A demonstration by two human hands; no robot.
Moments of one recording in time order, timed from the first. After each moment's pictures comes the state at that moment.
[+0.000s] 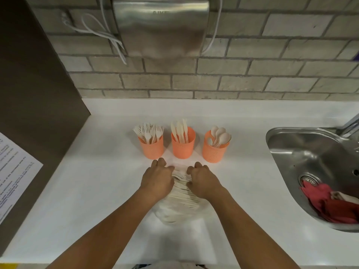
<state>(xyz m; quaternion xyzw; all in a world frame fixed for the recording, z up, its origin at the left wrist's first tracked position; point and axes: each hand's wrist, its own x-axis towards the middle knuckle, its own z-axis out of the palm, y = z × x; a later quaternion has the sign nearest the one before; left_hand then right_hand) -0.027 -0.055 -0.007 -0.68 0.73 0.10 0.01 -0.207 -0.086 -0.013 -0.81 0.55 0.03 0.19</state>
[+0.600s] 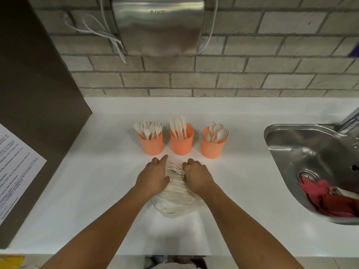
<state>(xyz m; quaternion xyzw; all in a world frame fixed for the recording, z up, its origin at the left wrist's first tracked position) -0.018 -0.049 -0.018 -0.71 0.68 0.18 -0.03 -0.193 -0.083 -0.029 -0.84 0.53 0.01 0.10</state>
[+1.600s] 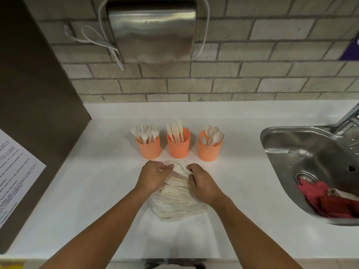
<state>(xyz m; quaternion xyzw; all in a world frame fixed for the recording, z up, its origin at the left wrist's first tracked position) -0.029 -0.052 -0.010 -0.72 0.56 0.30 -0.29 -0.237 -0.066 -0.038 -0.79 0.49 -0.22 0.28</state>
